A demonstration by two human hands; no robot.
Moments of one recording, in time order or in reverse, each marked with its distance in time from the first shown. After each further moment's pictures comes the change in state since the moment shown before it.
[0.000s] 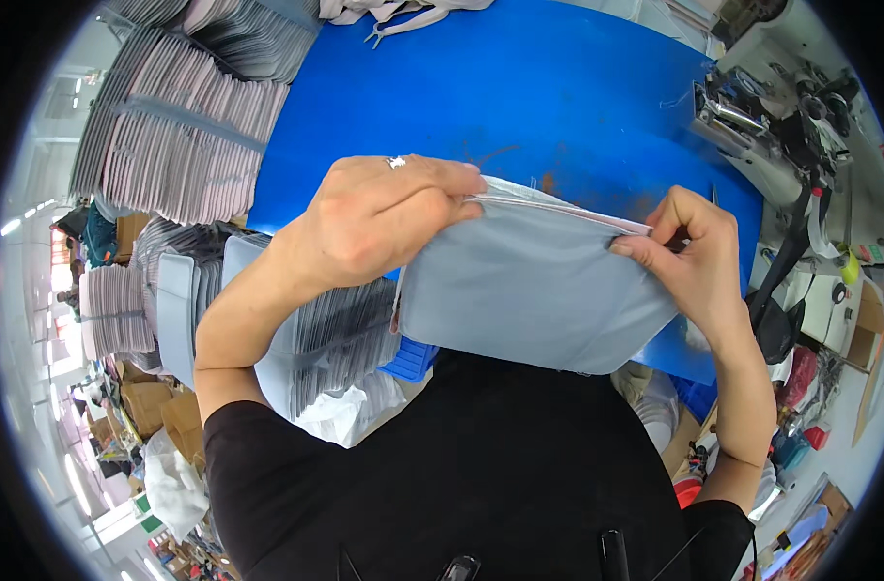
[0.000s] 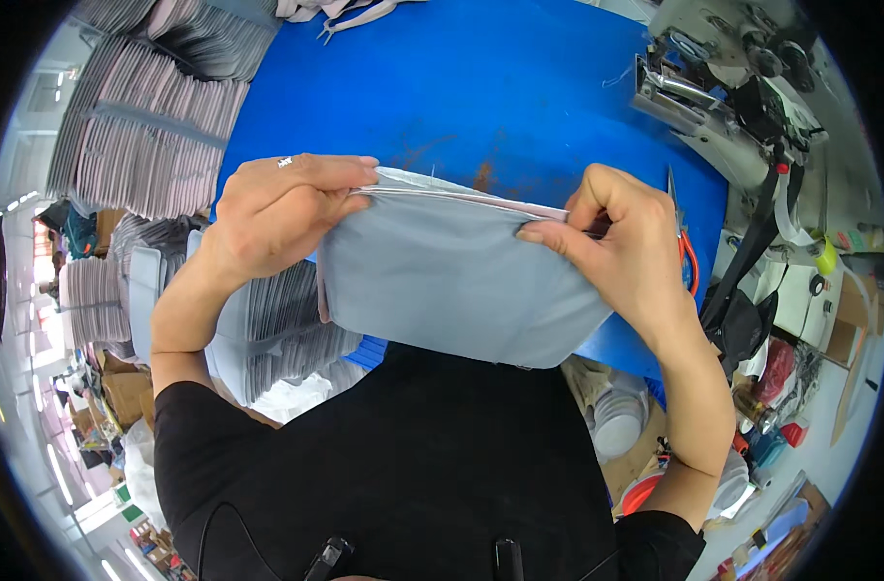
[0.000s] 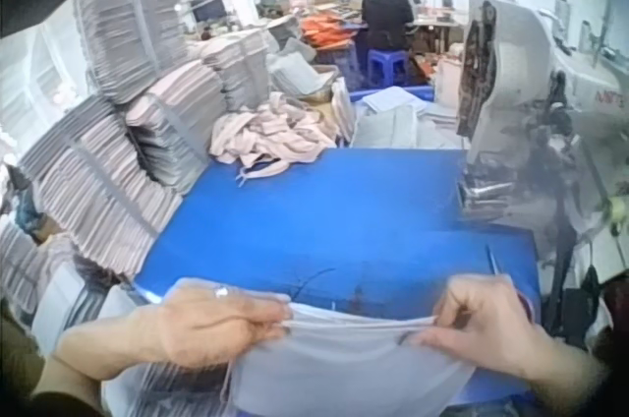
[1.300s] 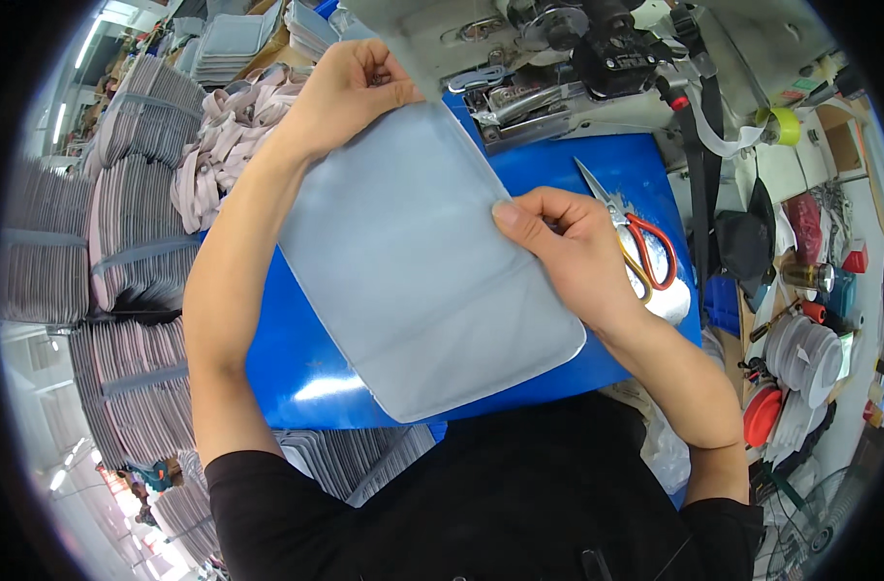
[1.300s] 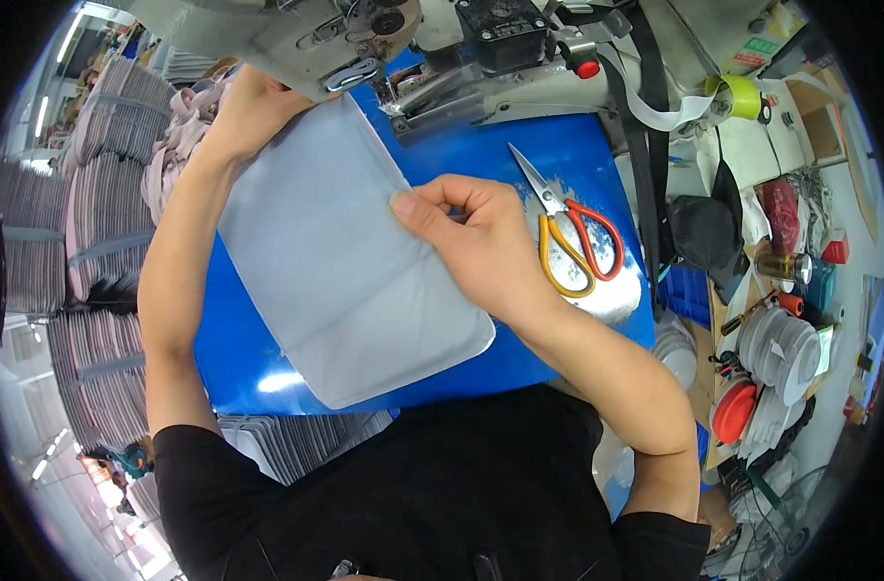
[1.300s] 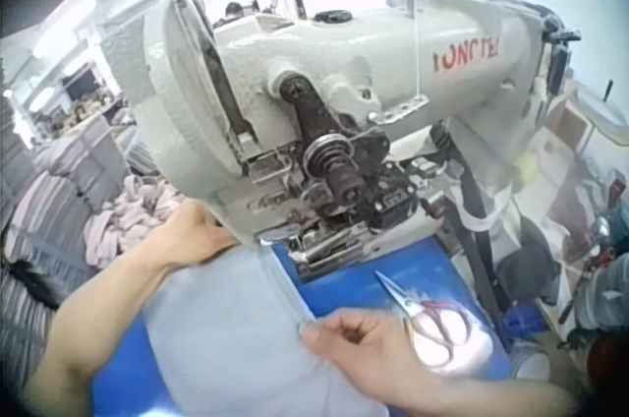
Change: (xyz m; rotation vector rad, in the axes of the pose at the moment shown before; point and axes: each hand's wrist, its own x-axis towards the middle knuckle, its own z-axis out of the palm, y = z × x) left_hand 0.240 -0.156 0.159 -0.624 -0.263 -0.295; right_hand 0.013 0.061 0.001 0.856 0.450 0.499
